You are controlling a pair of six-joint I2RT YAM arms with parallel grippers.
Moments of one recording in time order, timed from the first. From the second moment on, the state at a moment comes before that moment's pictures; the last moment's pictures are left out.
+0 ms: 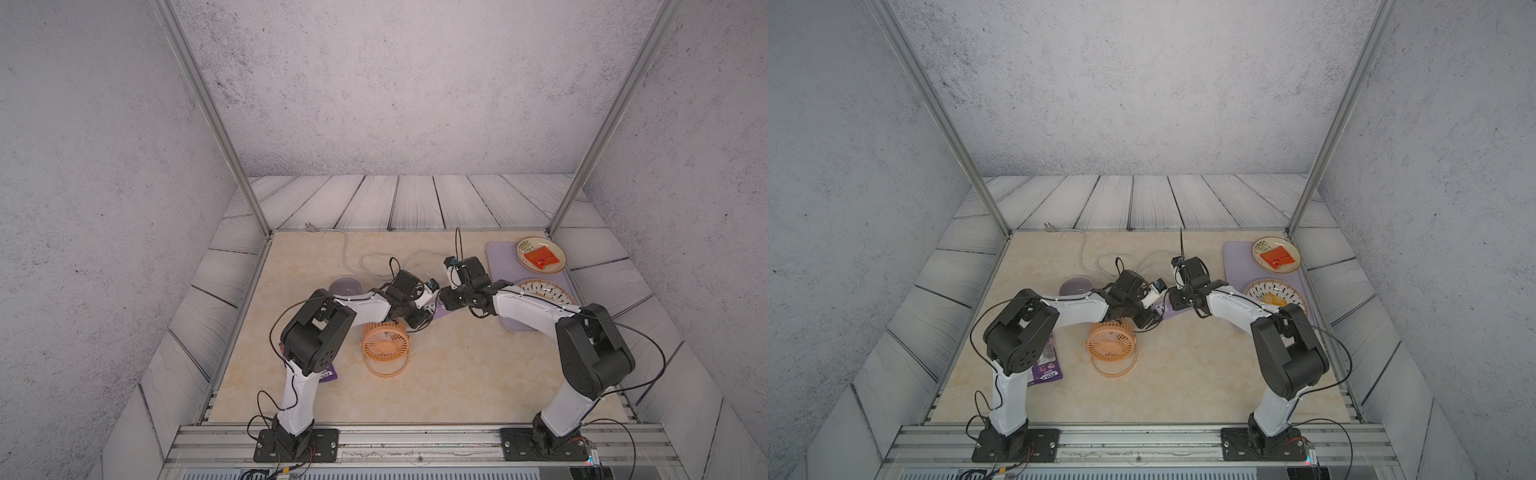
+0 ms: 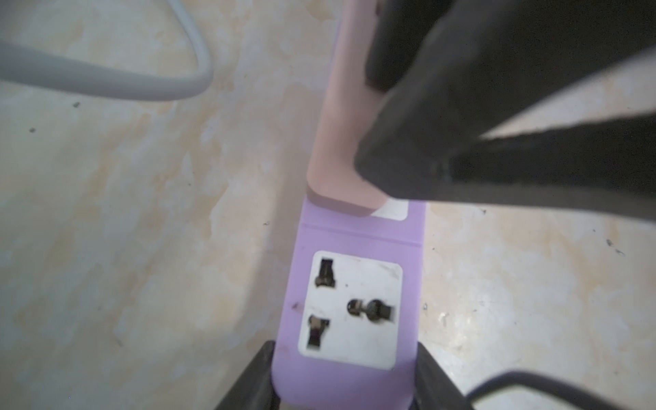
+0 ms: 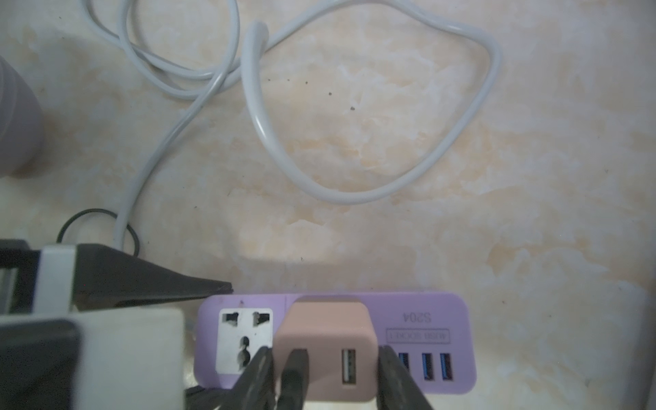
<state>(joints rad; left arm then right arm) -0.71 2.03 1.22 -0.08 0.29 0.22 0.49 1.71 1.10 -0.31 -0.05 0.13</state>
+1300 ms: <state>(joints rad) -0.70 2.03 1.22 -0.08 0.30 0.19 0.49 1.75 1.17 -0.40 -0.05 0.13</state>
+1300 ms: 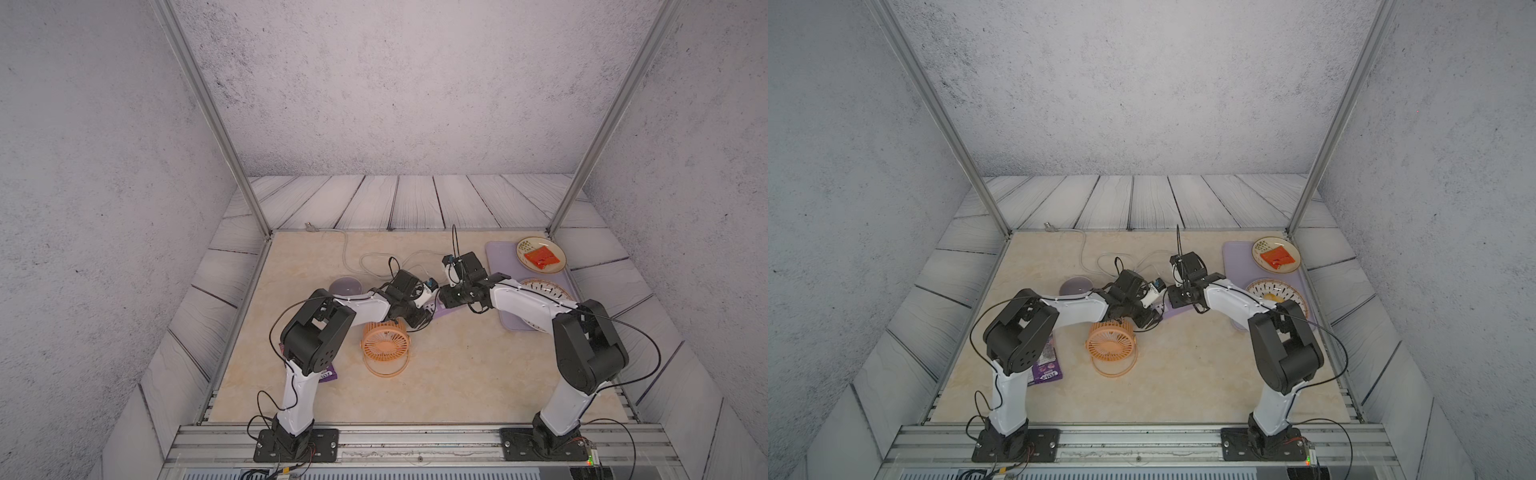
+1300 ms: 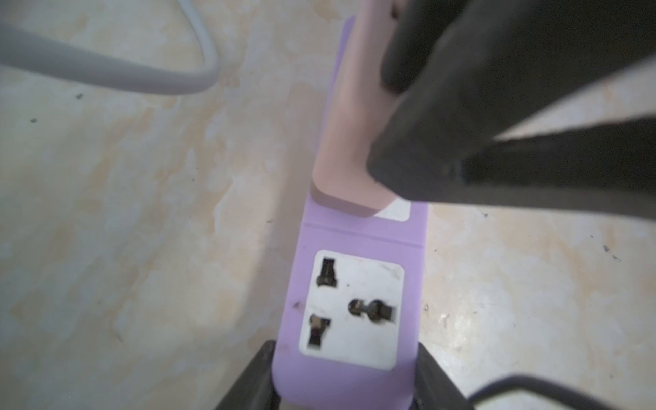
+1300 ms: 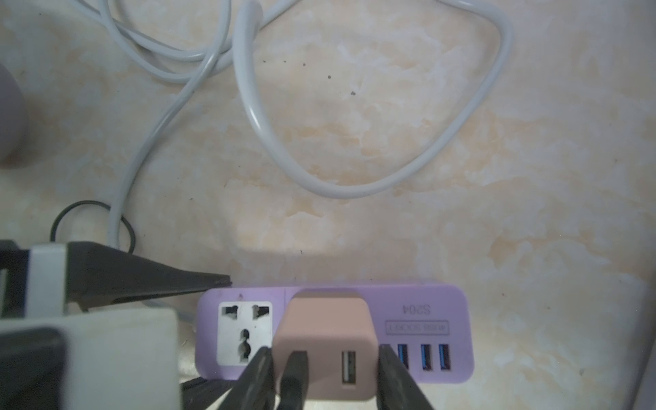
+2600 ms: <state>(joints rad) -0.71 2.03 1.22 -0.08 0.28 0.22 0.48 1.70 1.02 -0.18 -0.07 0.15</state>
